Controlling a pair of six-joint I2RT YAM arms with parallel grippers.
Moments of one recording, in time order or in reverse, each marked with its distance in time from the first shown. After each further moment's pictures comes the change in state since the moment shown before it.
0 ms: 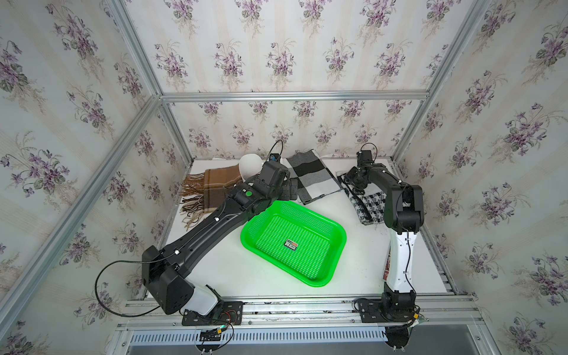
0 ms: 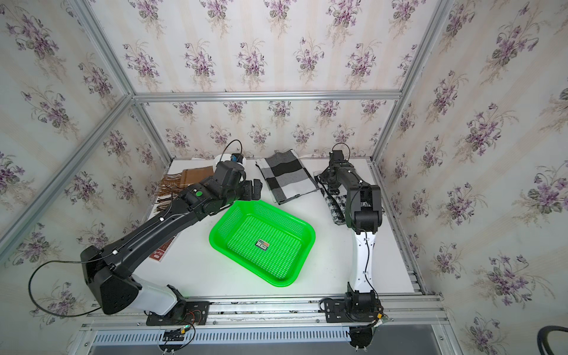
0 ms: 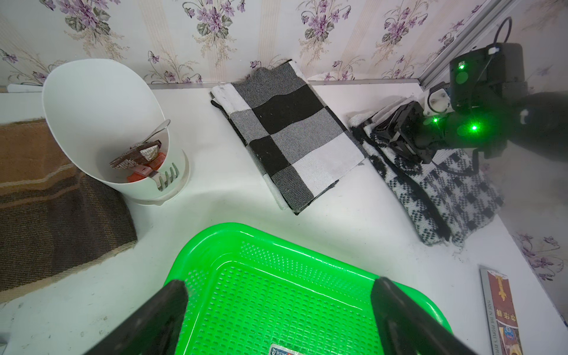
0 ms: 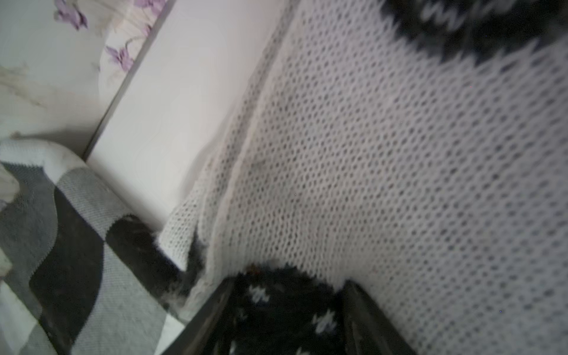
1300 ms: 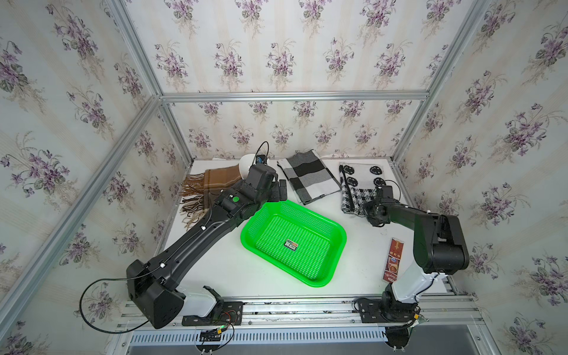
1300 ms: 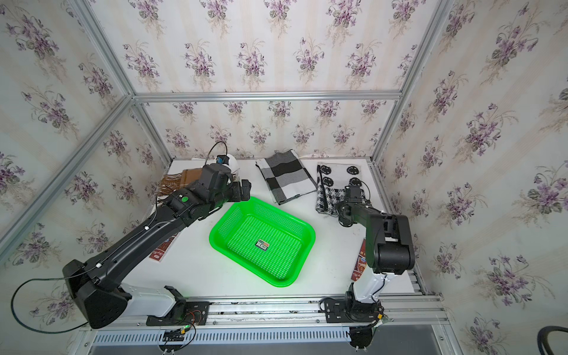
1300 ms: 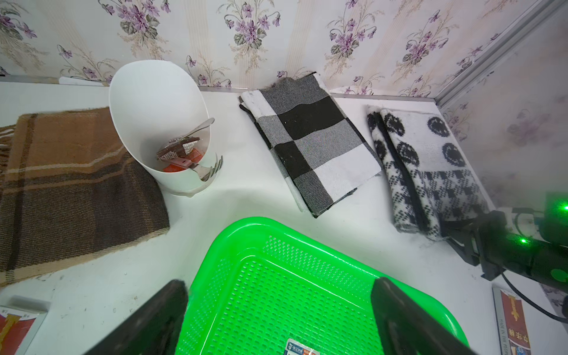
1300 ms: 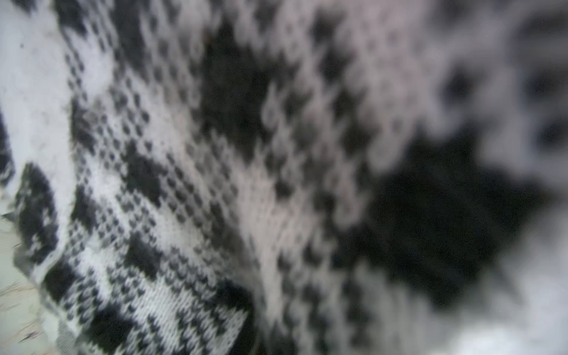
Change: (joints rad) left arm 0.051 -0.106 -0.080 -0.001 -0.019 -0.019; right arm -0.156 -0.578 -0.906 0.311 0.040 0.304
